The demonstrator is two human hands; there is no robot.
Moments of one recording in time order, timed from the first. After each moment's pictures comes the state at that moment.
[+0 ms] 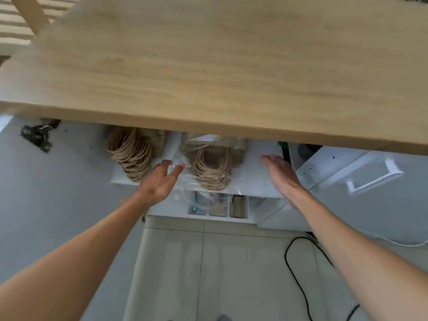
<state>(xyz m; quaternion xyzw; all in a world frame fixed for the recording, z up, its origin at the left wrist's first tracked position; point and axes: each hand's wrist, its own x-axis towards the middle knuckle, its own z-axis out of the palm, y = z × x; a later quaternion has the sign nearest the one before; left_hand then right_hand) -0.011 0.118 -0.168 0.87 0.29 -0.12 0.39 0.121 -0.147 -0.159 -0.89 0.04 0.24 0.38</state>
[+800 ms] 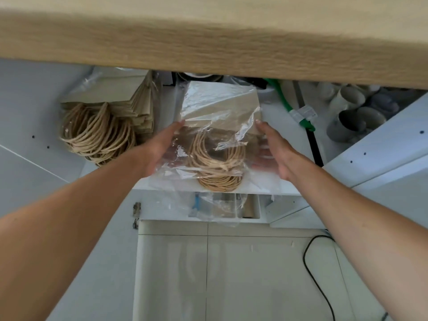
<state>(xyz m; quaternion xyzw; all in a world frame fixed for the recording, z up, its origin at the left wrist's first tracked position) 0.093 0.159 -0.250 0.69 0.36 -0.13 0.61 0.190 -0.087 -0.256 -0.74 0.16 0.30 0.58</state>
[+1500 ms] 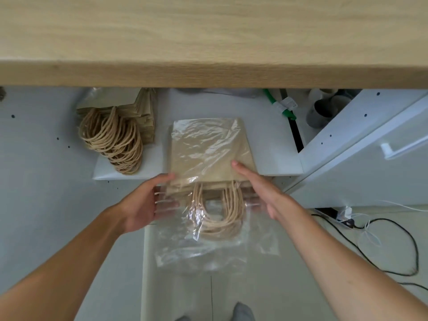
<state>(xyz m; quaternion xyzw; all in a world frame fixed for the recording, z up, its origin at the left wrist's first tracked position) -0.040 0.158 -0.269 0.53 0.32 -0.27 0.74 0.060 -0.115 -0.249 -0.75 0.14 0.41 0.50</state>
